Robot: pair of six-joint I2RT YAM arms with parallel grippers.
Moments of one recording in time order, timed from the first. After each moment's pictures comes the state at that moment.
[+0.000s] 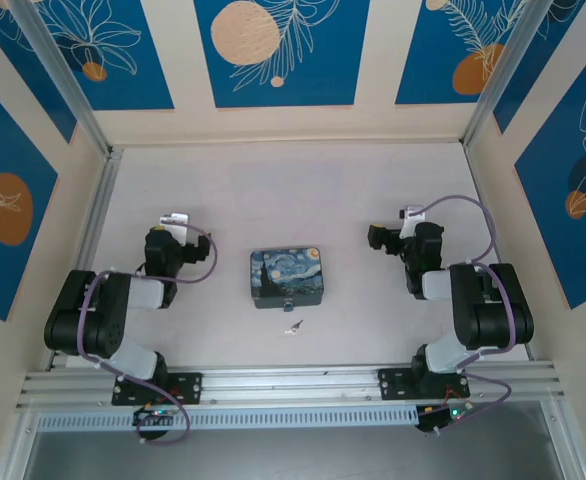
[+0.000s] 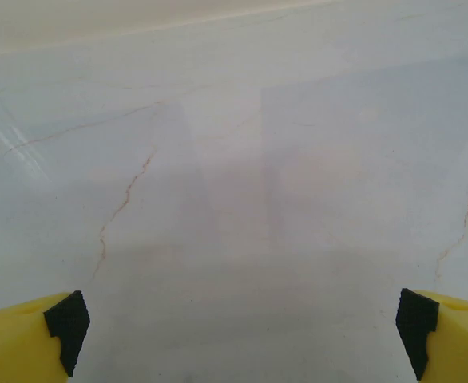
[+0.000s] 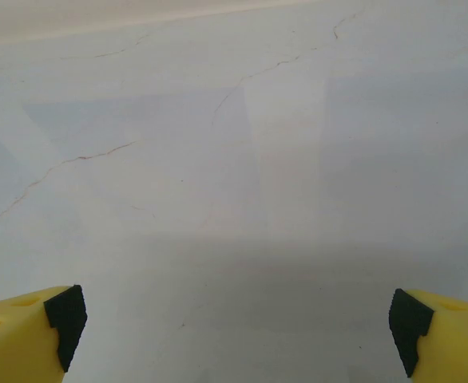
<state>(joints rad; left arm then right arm) -0.09 1.53 0.38 0.76 -0.04 0.08 0.01 1.54 0.39 0.72 -0.16 0.10</state>
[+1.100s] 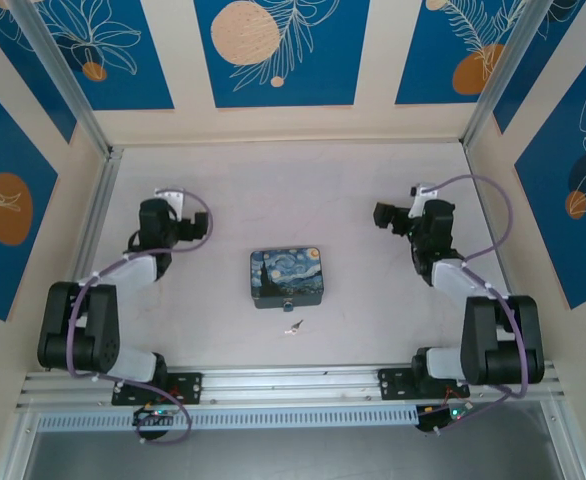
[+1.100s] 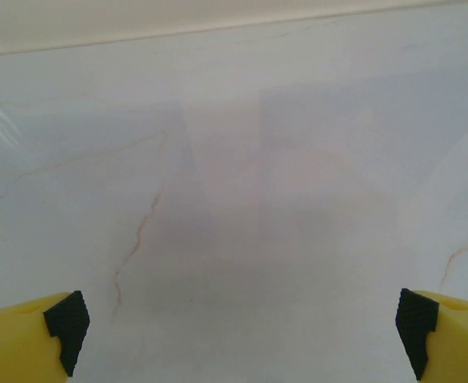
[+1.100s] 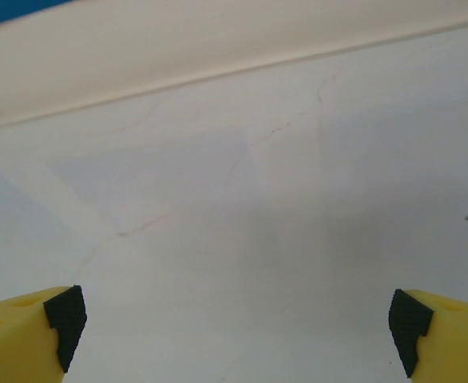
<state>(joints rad) -0.08 1.43 0.72 0.19 -0.02 0.02 -0.01 1.30 0.62 0.25 -0.14 0.24</state>
